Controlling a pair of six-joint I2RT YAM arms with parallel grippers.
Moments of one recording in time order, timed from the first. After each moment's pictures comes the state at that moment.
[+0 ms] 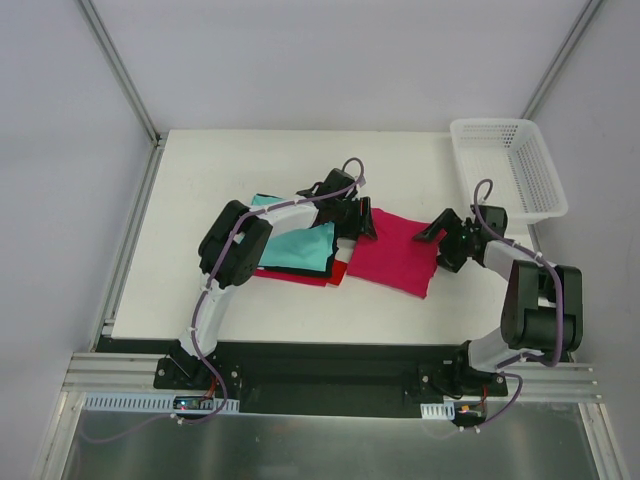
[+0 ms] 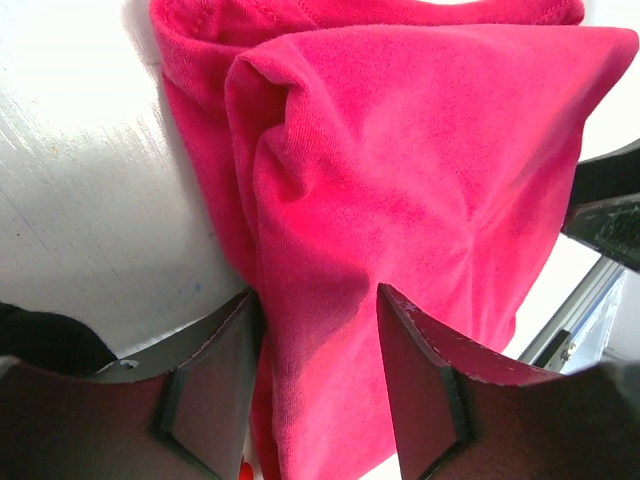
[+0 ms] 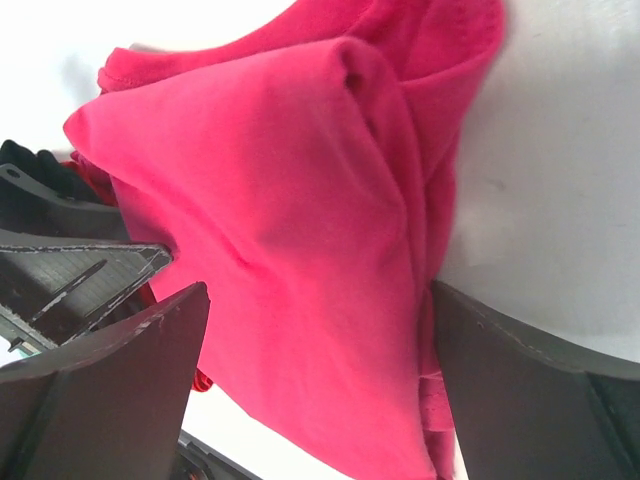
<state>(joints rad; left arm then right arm) -0.67 2.24 1.61 -0.22 0.44 -0.66 -0.12 1.52 0.70 -0.14 -0.49 0.64</state>
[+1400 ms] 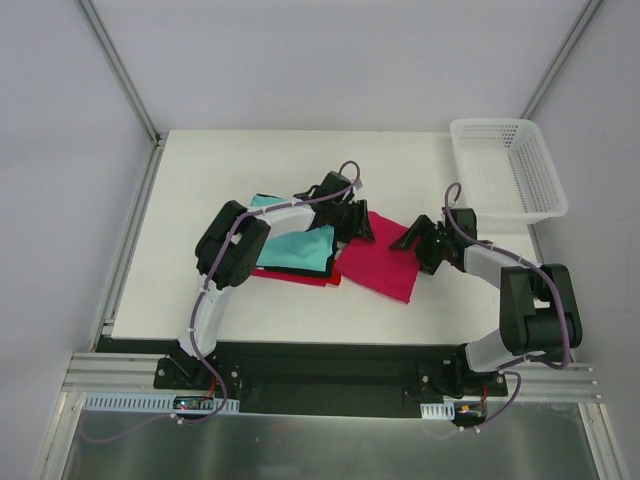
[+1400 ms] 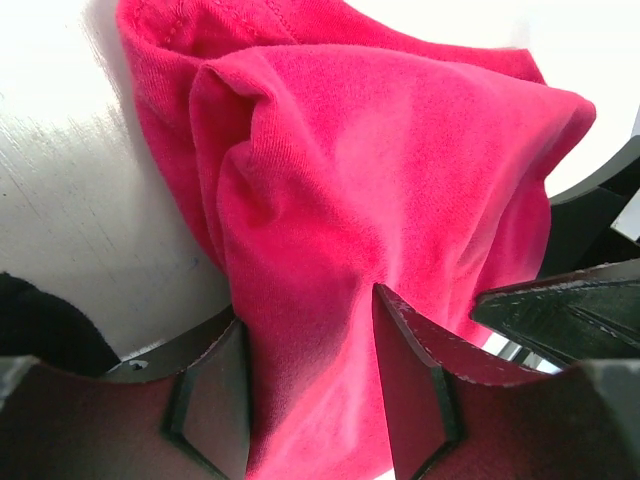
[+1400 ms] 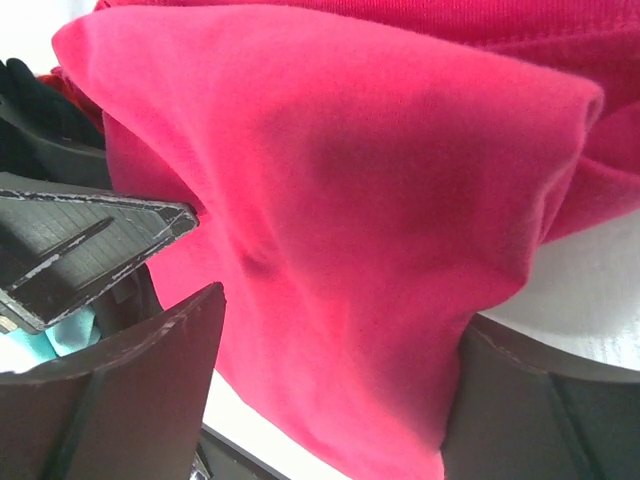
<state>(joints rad) -0.67 2.22 1.55 -0.18 0.47 -0.70 0.10 1.50 0.66 -0.09 -0.41 0.74</state>
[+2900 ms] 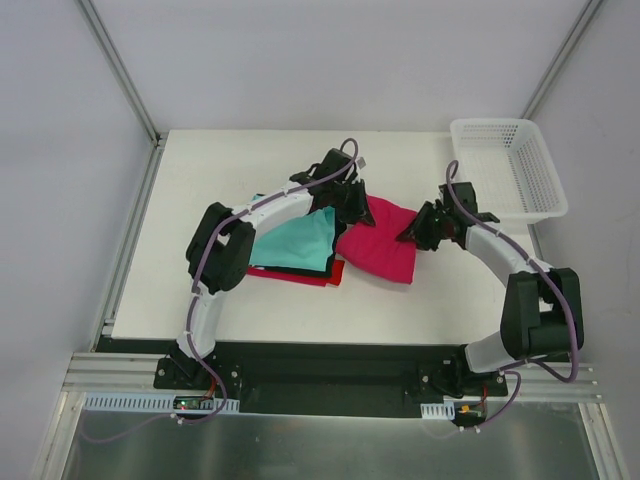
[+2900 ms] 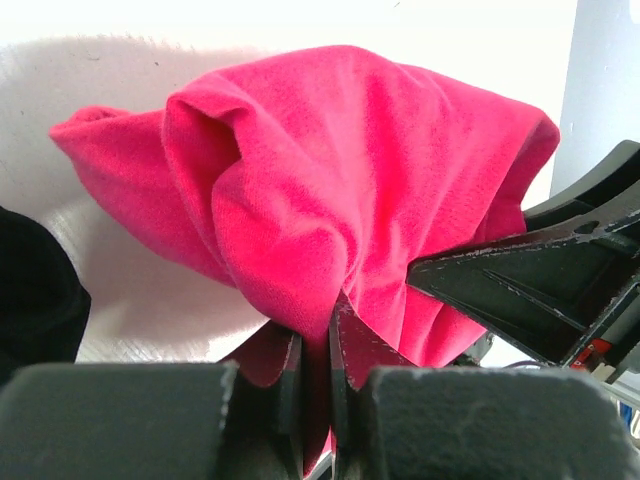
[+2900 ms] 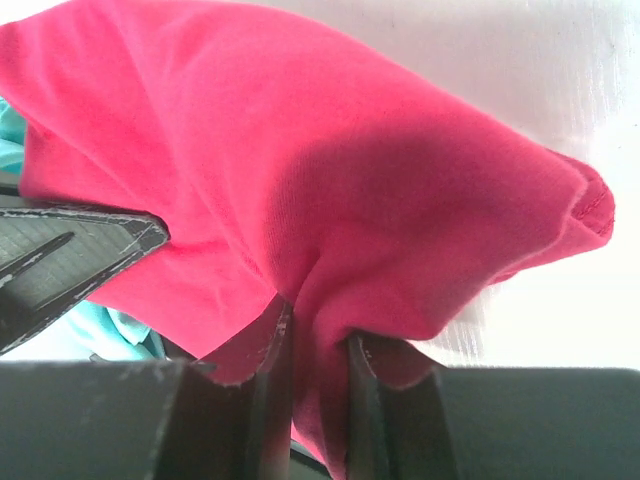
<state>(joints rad) -0.67 2.14 1.71 -0.38 0.45 -0.73 0.15 1.48 0.92 -0.39 -0.36 0.68</state>
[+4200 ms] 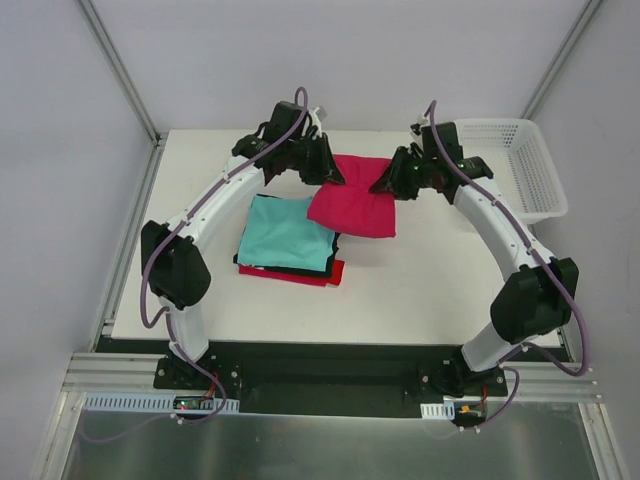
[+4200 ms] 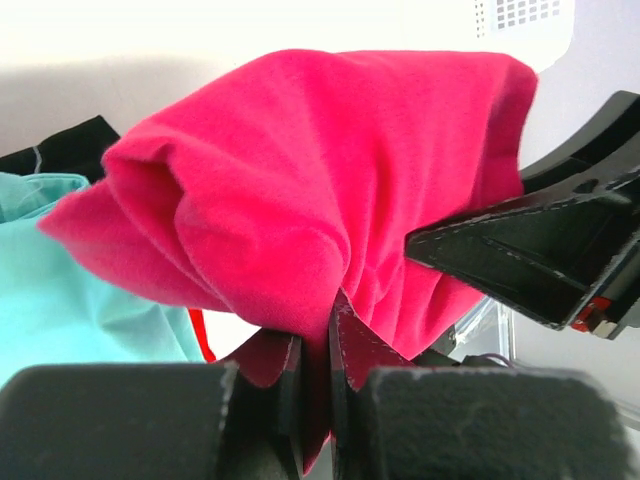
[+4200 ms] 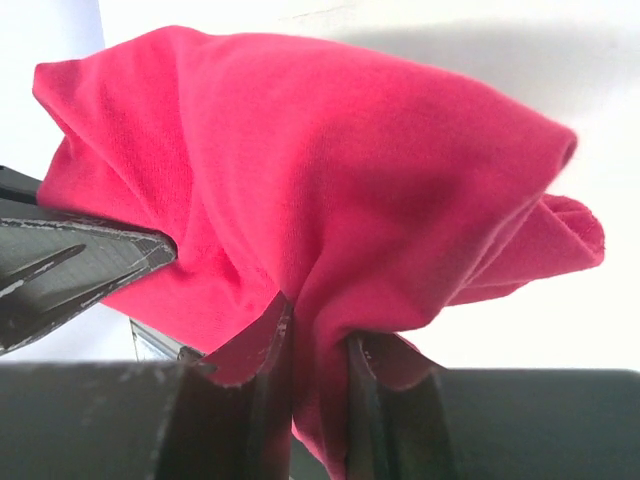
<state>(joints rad) -0.53 1.88 1.85 -0.67 0.43 -0.65 0.30 1.58 1.49 -0.68 -0.38 0.64</state>
